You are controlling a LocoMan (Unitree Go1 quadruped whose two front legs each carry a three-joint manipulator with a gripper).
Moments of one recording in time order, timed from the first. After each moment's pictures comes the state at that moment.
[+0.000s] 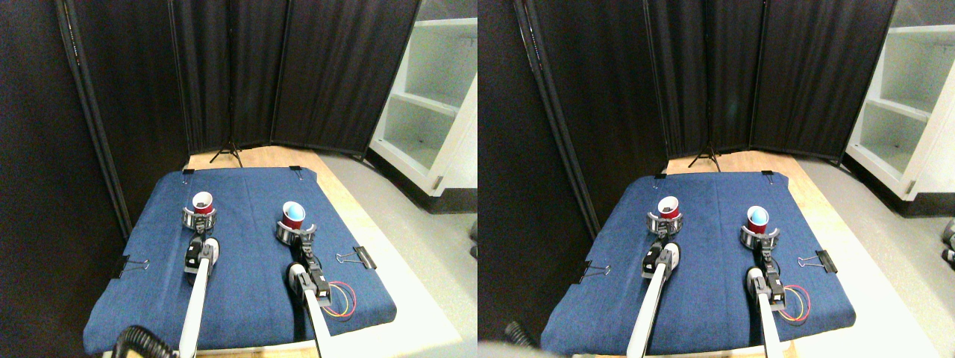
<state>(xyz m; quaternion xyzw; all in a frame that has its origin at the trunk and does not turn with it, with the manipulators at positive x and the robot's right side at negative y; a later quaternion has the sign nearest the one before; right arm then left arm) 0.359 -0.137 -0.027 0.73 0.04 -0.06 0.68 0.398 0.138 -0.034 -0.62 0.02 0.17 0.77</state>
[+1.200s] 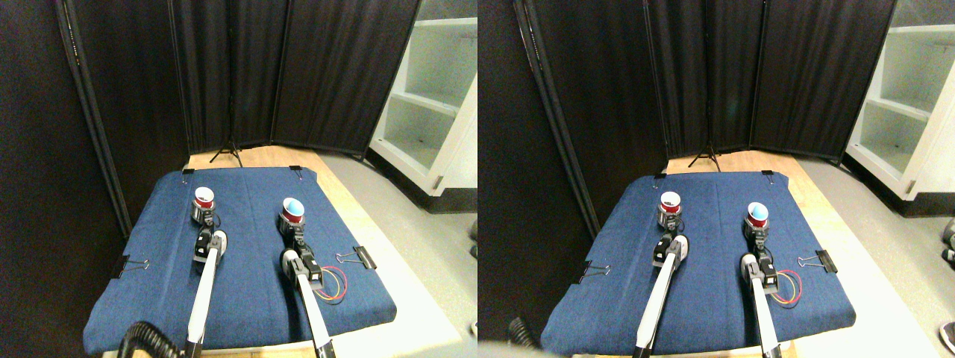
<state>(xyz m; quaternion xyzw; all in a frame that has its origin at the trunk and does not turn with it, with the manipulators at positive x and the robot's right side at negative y) 0.373 -0.132 -0.027 0.72 0.04 -0.12 0.68 0.409 0.129 -0.036 -0.58 0.00 0.22 0.79</state>
